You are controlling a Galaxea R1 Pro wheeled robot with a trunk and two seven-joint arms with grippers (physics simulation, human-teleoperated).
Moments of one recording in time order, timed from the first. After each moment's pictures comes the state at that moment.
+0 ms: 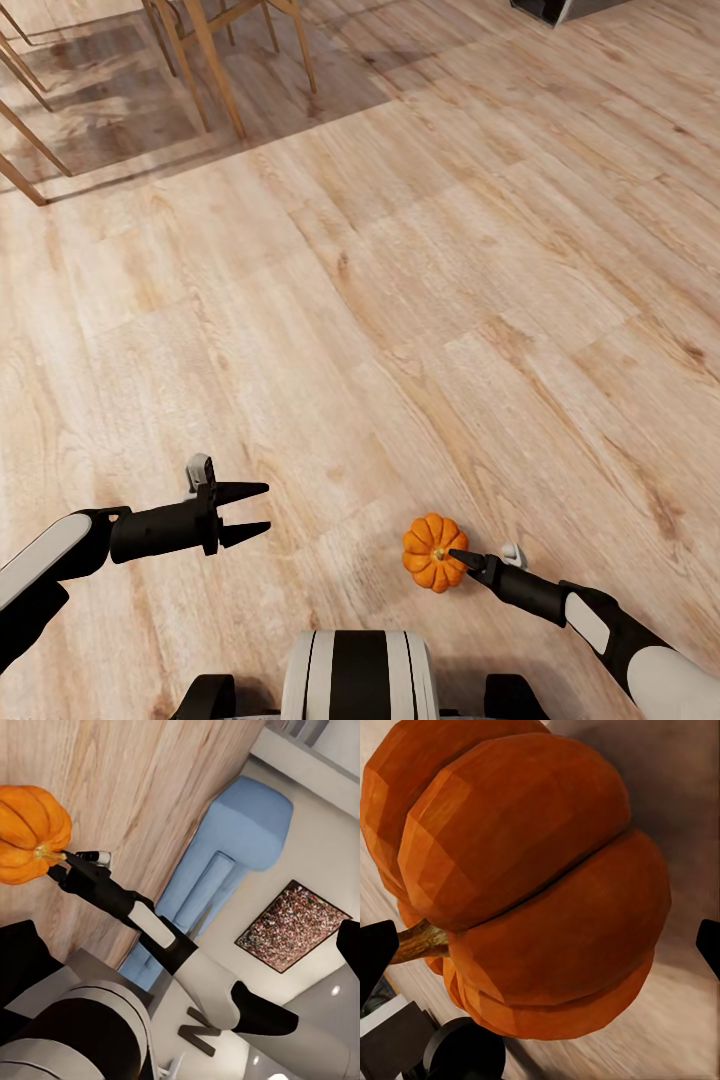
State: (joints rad) left arm -0.47 0.60 -0.39 -1.46 1.99 1.00 -0.11; right arm -0.66 -0.26 0.24 -0.28 -0.76 0.41 0.93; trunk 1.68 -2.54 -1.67
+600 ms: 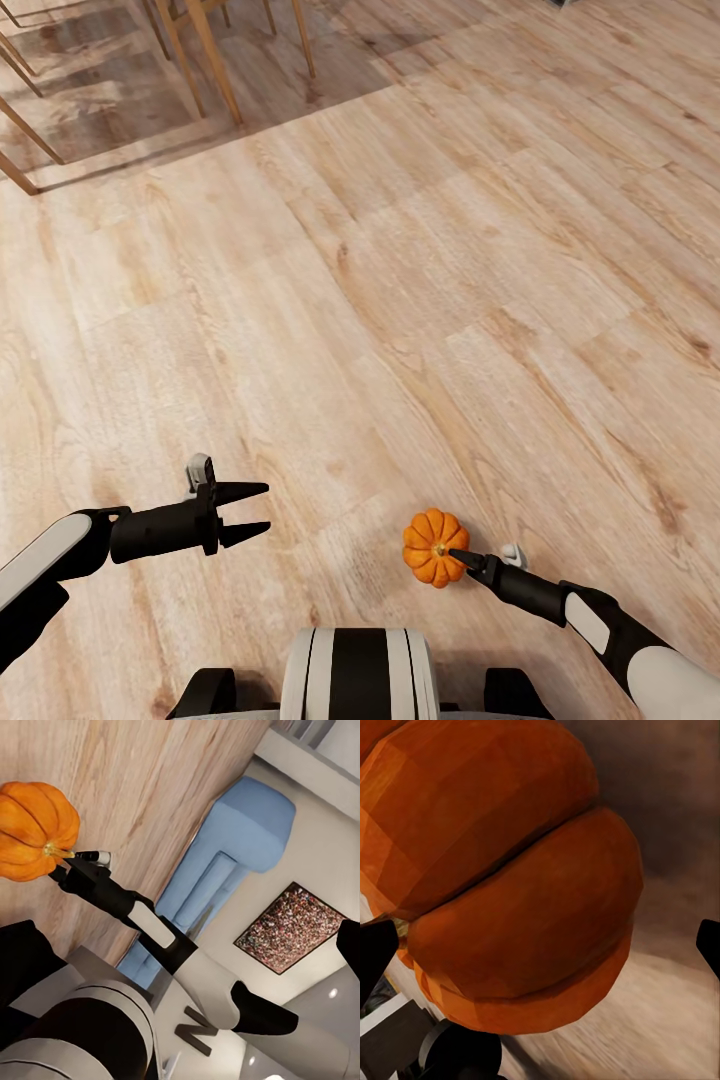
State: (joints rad) left arm -0.47 0.60 -0.39 -1.46 1.99 1.00 -0.11; right arm -0.66 -0.26 0.24 -0.28 -0.76 0.41 0.93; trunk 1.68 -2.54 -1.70
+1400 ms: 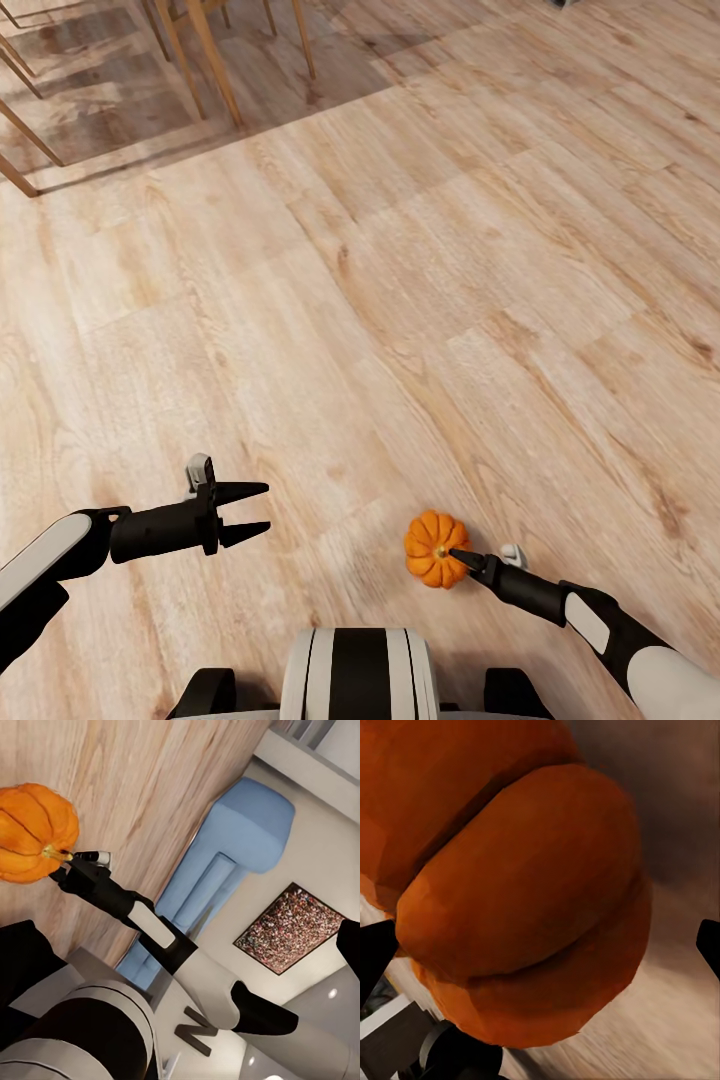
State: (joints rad) left arm -0.47 0.60 -0.39 -1.46 1.99 1.00 -0.11; right arm -0.66 -0.26 0.24 -0.28 -0.76 0.41 0.93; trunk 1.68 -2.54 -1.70
